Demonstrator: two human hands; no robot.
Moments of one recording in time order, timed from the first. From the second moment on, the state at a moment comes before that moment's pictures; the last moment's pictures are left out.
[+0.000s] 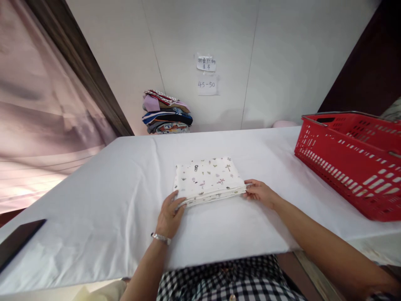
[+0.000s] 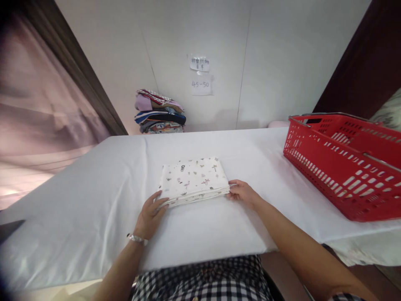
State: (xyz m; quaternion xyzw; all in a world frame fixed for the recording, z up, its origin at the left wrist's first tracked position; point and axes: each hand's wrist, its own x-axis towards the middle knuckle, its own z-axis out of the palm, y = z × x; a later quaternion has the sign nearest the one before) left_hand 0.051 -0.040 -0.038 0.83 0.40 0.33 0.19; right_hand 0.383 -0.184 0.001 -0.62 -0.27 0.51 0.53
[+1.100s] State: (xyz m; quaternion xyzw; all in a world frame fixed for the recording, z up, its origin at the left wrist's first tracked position) left_hand 0.050 -0.041 -0.036 0.86 0.38 0.33 0.09; right_hand 0.387 -0.177 -0.007 -0.64 -0.27 0.48 0.53
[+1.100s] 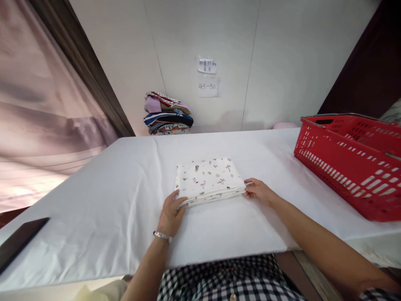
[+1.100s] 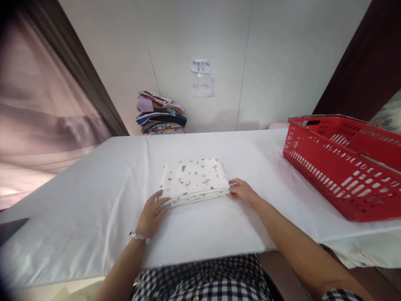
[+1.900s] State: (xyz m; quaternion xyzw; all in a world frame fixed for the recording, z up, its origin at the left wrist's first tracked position) left_hand 0.204 -0.090 -0.034 0.98 0.15 0.14 0.00; right_hand 0.387 -0.176 -0.003 -0.62 -0.27 0.51 0.53
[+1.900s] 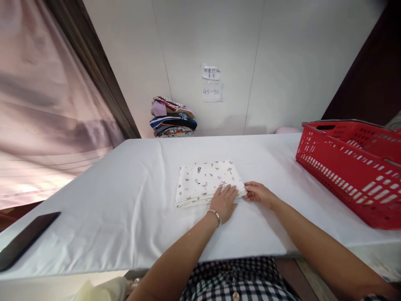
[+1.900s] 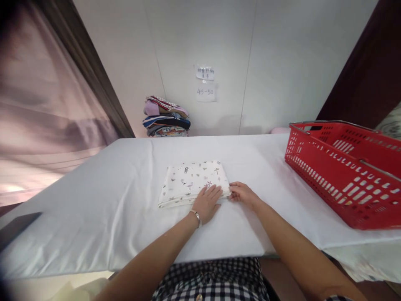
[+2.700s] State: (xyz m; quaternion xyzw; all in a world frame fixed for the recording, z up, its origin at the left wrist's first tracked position) left_hand 0.028 -0.048 -0.018 0.89 0.36 0.28 0.07; right_hand 0.377 -0.179 -0.010 -0.74 -0.55 0.09 0.36
